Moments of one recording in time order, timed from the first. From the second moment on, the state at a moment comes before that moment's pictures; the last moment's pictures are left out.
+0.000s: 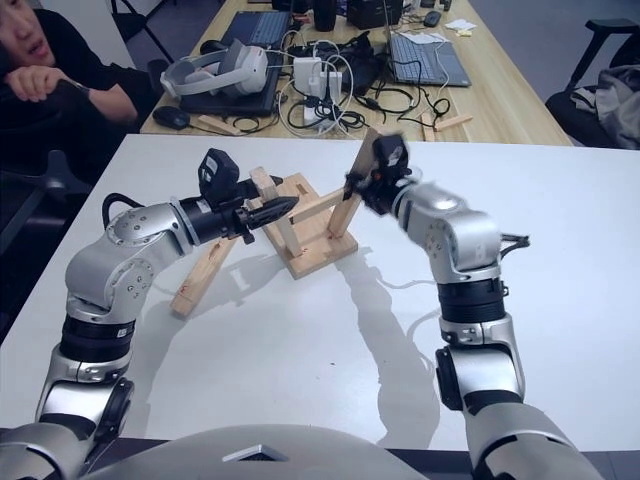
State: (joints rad) left arm -0.42 0.36 -0.13 -0.27 -0.46 0.71 -0.62; right arm -0.57 -0.33 0.07 0.01 0.41 0.92 0.25
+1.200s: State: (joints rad) left arm -0.46 0.16 0.04 -0.26 -0.42 0.38 -0.37; right arm -0.60 -0.15 0.14 -0.05 0.30 0.89 0.35
